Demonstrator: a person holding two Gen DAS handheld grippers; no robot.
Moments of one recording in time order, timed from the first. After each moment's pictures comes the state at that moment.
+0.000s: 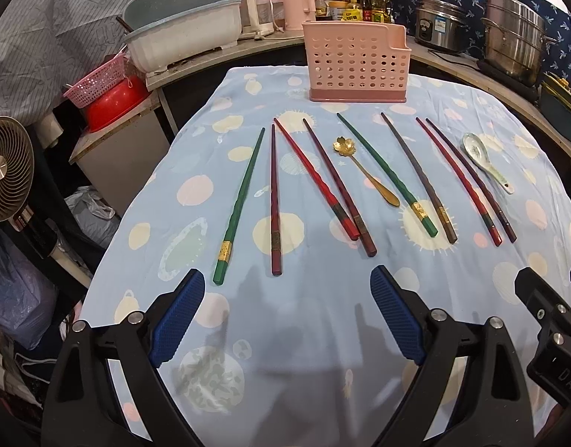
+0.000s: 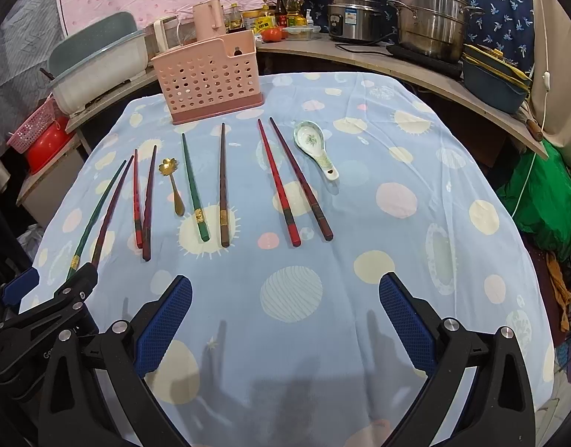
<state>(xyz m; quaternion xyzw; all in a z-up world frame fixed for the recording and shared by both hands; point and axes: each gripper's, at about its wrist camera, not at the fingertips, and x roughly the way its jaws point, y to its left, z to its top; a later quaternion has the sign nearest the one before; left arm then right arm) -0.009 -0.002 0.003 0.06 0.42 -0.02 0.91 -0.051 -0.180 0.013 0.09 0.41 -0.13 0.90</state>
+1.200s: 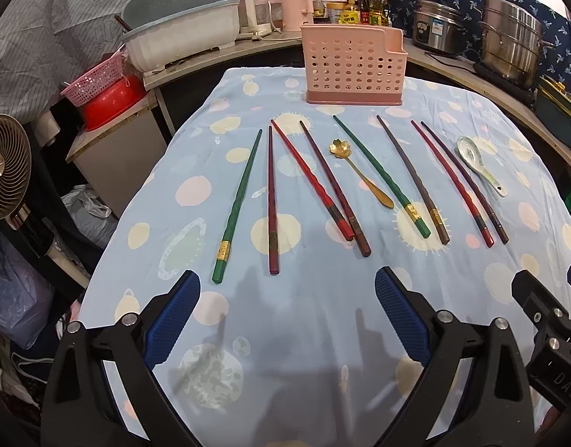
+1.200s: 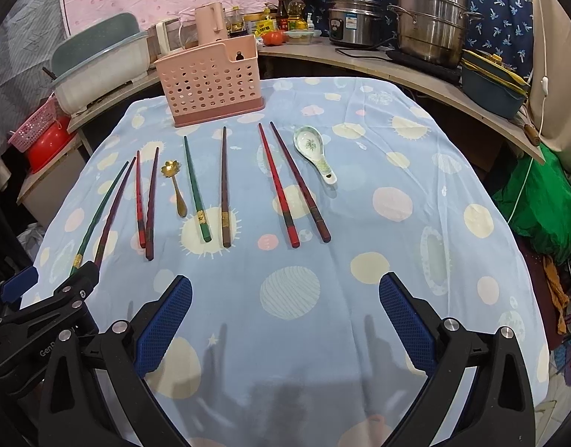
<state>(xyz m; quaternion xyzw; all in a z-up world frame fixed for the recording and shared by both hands) -0.010 -0.002 0.009 0.06 0.42 -0.03 0.91 -0.056 -0.179 0.019 0.08 0.41 -0.13 0.90</state>
